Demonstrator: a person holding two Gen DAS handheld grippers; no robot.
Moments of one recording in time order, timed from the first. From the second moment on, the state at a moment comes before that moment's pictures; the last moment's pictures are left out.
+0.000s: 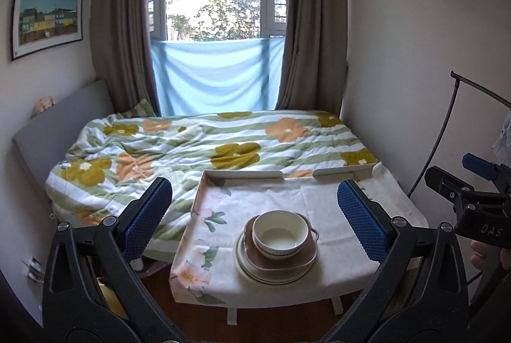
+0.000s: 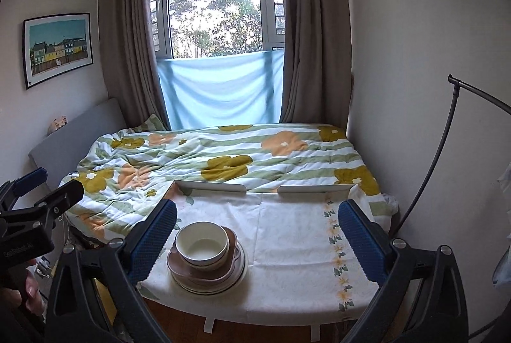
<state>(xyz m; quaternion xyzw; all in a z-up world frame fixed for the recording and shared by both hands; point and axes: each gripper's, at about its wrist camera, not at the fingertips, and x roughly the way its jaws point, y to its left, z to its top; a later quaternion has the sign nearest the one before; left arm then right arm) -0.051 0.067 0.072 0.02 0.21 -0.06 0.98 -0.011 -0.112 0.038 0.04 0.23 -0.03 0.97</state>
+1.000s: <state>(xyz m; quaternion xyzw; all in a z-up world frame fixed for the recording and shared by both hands) -0.065 0.060 0.077 0.03 0.19 -0.06 0.98 -0.023 -0.119 0.039 0.04 0.22 -0.05 0.97</state>
